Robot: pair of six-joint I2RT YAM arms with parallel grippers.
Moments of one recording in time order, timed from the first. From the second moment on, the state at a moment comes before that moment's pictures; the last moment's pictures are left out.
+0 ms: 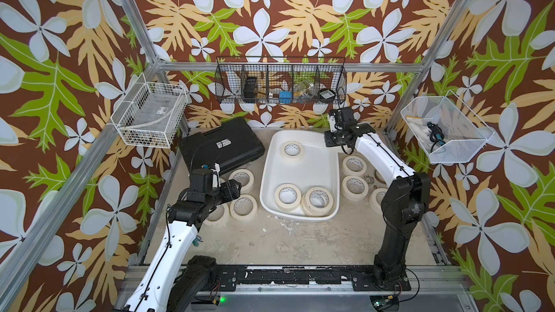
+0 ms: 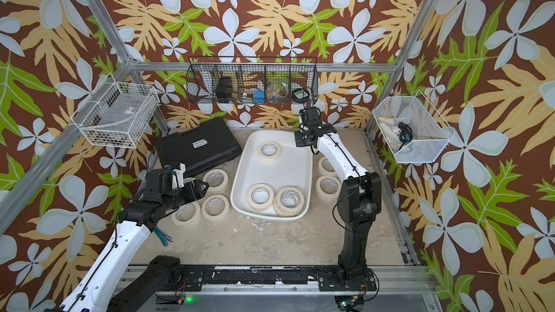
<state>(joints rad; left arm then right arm) -0.12 0.87 0.78 -0.65 0.21 -0.48 0.25 1.95 1.83 -0.75 0.10 0.06</state>
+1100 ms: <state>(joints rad) -0.12 0.87 0.75 -0.64 0.24 -0.48 0.05 2.44 2.15 -0.63 0.10 0.19</state>
